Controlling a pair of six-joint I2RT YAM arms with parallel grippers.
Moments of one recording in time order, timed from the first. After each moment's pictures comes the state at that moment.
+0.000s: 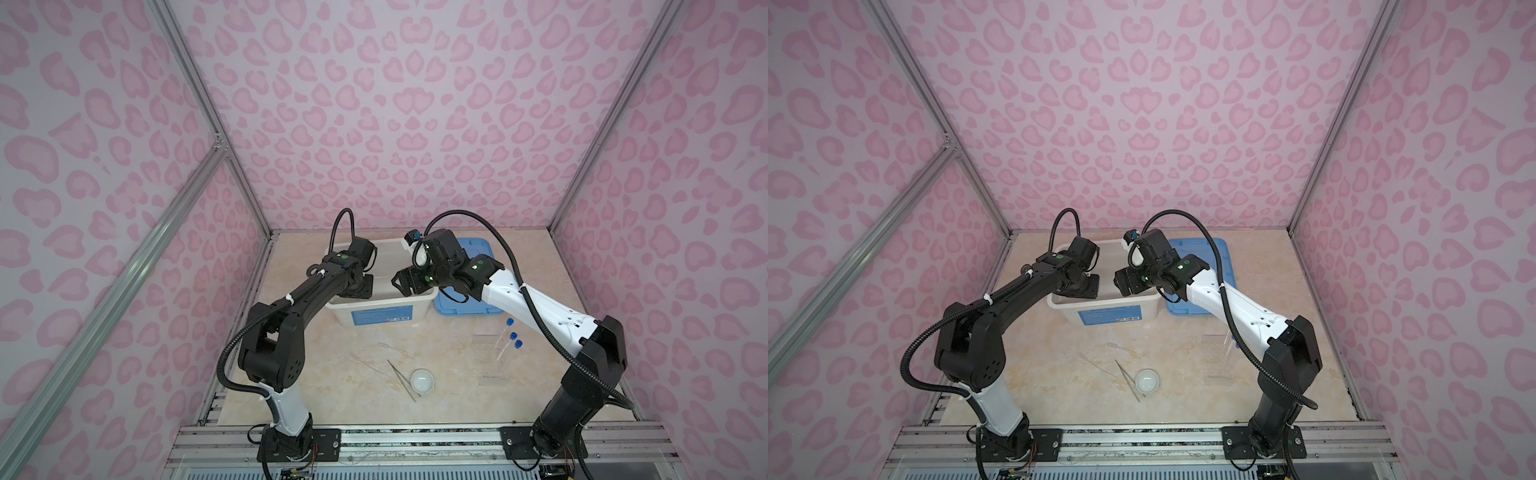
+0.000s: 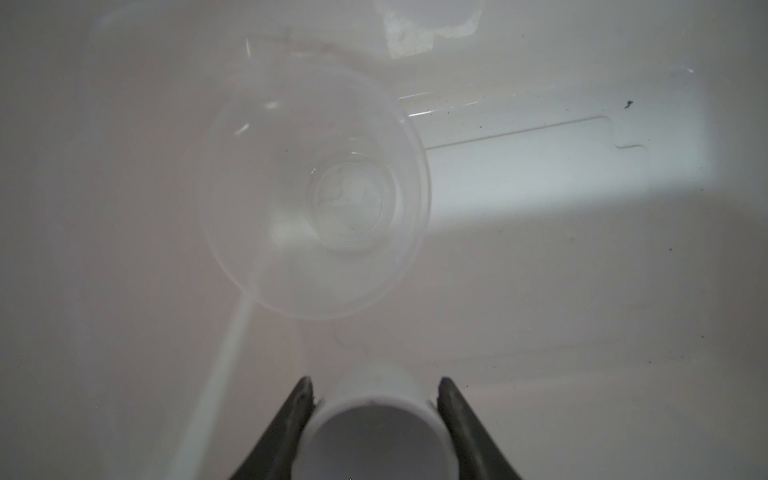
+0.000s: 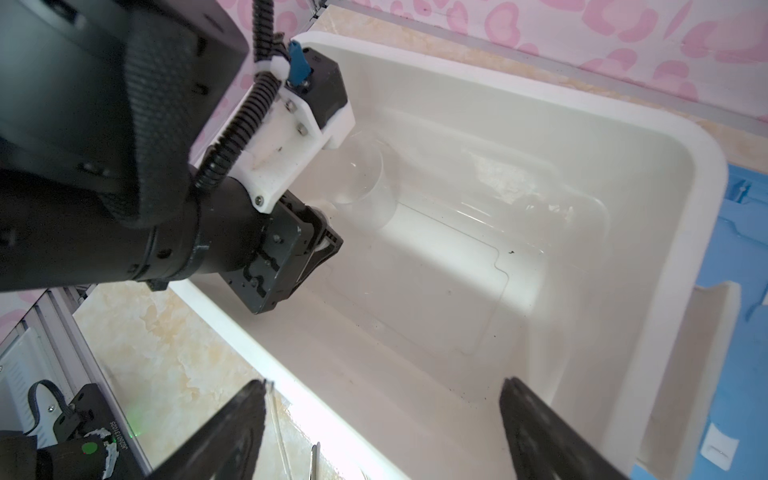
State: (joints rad) left arm -0.40 1.80 1.42 -0.84 -0.16 -0.29; right arm 0.73 1.71 1.58 -0.62 -0.11 0.22
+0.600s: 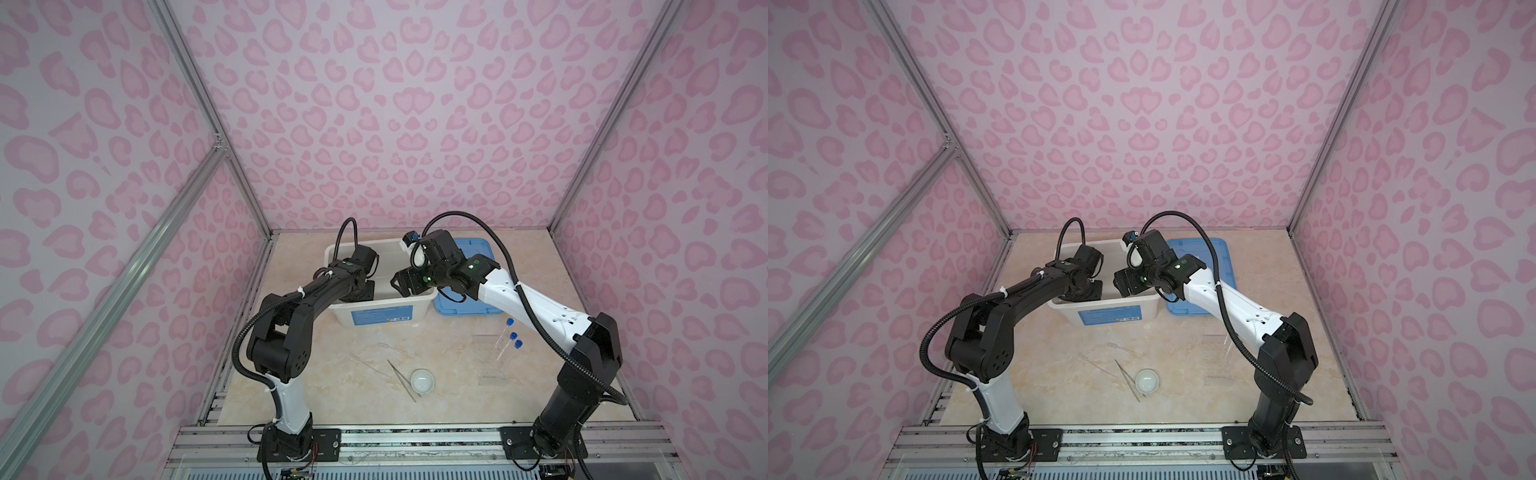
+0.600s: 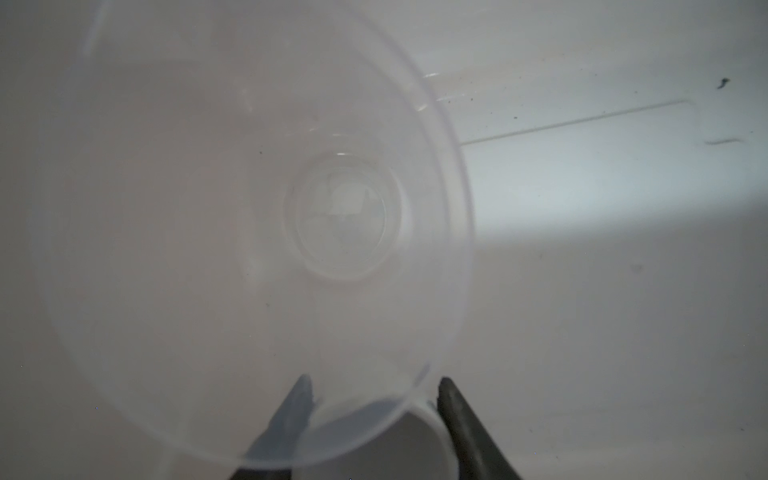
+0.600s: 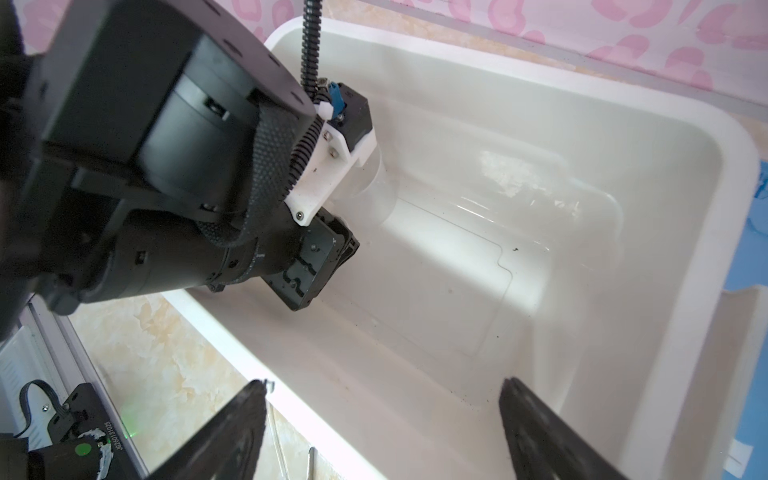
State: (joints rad) left arm -0.39 1.87 1.36 -0.71 -0.18 -0.28; right arm 0.72 1.73 1.59 -0.61 -0.12 0.22
